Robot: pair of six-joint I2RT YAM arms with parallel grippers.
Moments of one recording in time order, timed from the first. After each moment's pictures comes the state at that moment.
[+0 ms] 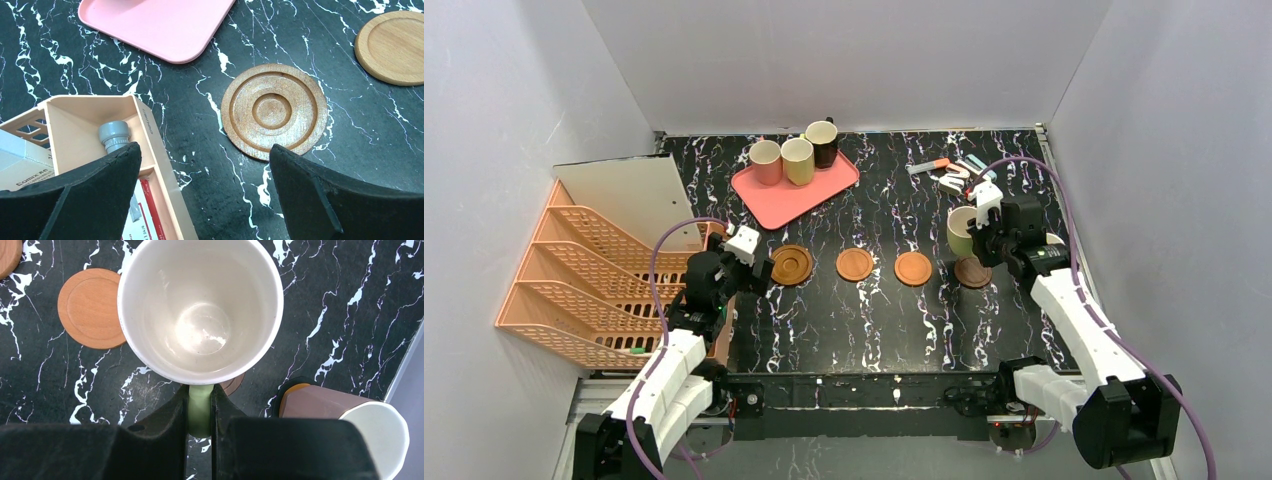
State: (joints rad) left arm -0.17 0.79 0.28 0.12 0.16 0.27; right arm 0.21 1.02 0.80 -0.53 -0.09 -0.27
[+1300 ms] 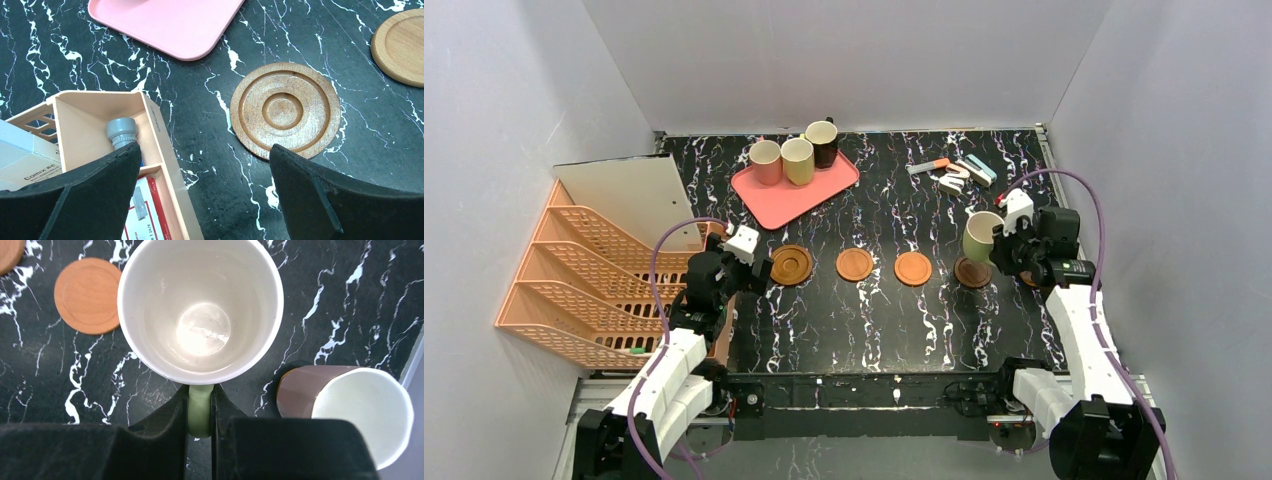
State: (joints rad) left arm -0.17 0.81 0.27 0.15 0.12 0.28; right arm -0.05 0.93 0.75 -0.56 -0.34 -0.35
